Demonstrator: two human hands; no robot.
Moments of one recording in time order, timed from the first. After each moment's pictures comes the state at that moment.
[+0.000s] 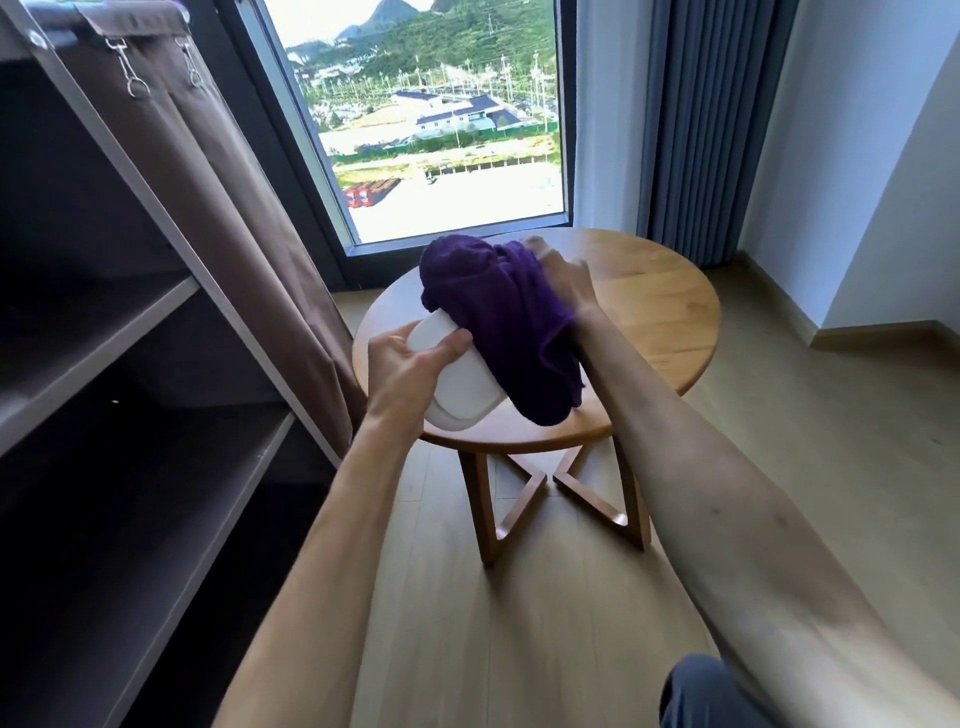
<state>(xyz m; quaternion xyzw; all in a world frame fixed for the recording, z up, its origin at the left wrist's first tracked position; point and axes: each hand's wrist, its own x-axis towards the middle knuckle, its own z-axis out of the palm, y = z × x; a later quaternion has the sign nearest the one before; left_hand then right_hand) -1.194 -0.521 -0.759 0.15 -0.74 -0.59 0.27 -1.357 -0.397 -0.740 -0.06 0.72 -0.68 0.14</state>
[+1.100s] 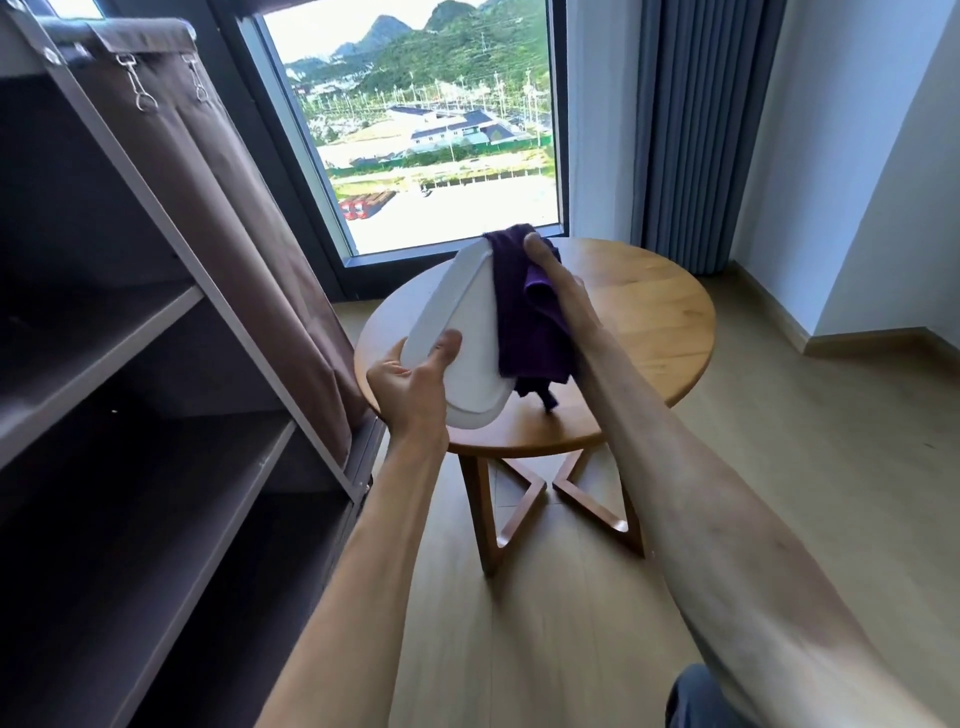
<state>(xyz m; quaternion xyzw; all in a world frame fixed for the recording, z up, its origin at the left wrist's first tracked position) -1.197 -0.503 -0.770 0.20 -0.62 -0.65 0.39 -1.334 -0.390 -0.752 -0.12 0.53 -0.82 0.18</state>
